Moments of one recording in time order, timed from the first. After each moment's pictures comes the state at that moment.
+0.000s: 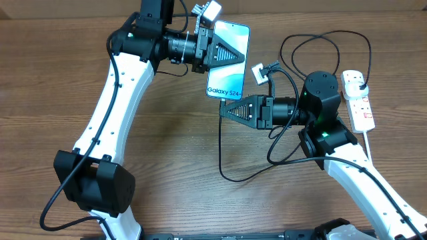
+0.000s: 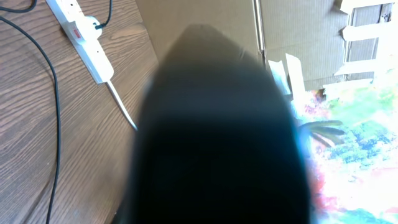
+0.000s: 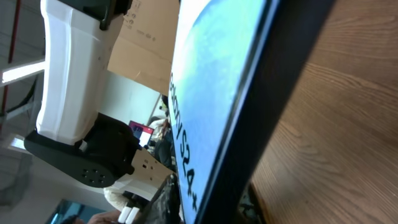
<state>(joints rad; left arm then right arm) -0.27 1.90 1.90 -0.83 1.34 -0.50 0.34 1.31 0.87 0.33 -1.18 0.96</state>
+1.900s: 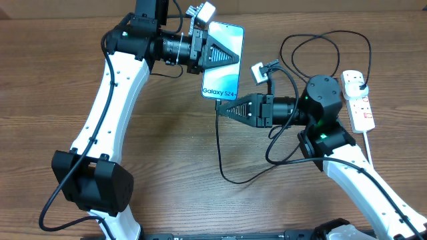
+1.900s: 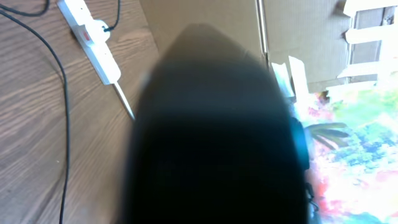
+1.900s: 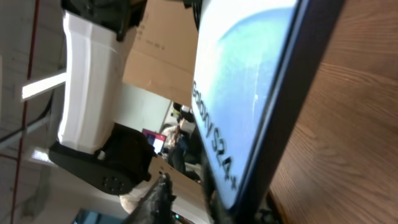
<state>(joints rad) -0.25 1.90 1.90 -0.91 1.33 -0.41 0.33 1.31 0.85 0.46 -1.16 1.13</state>
